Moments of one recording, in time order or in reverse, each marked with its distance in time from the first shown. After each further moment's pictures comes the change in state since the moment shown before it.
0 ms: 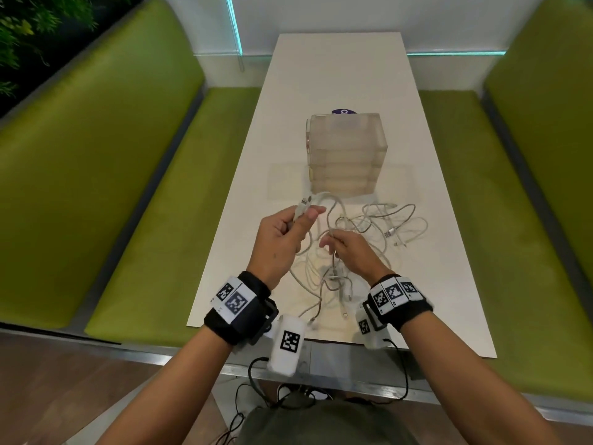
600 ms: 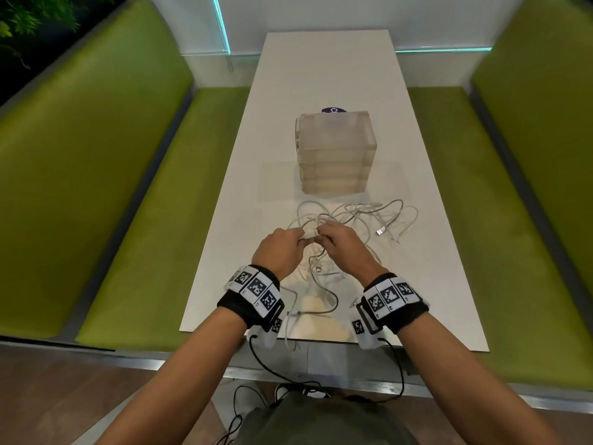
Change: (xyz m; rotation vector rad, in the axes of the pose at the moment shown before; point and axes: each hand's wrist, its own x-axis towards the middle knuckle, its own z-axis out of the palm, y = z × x) left_hand 0.033 -0.064 0.002 1.093 -0.264 -0.040; right_hand 0.000 -0.015 -0.004 -0.172 0.062 -0.213
